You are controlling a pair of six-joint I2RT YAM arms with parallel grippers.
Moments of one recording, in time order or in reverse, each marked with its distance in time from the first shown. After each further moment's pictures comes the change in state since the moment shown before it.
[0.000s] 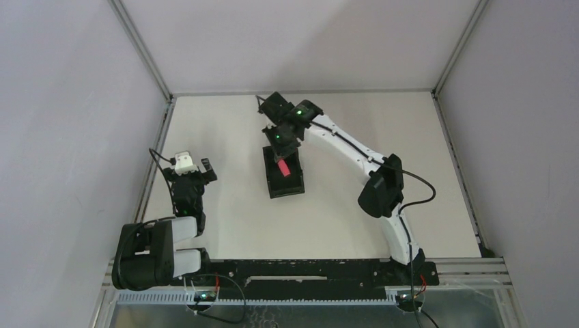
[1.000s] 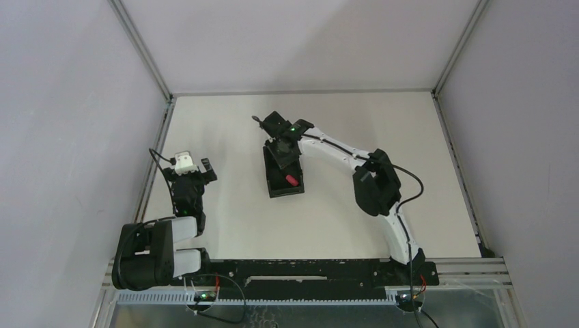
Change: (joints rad) left arm 0.000 0.000 0.000 0.000 0.000 0.000; right arm 0.029 0.079 -0.297 0.348 0.106 -0.119
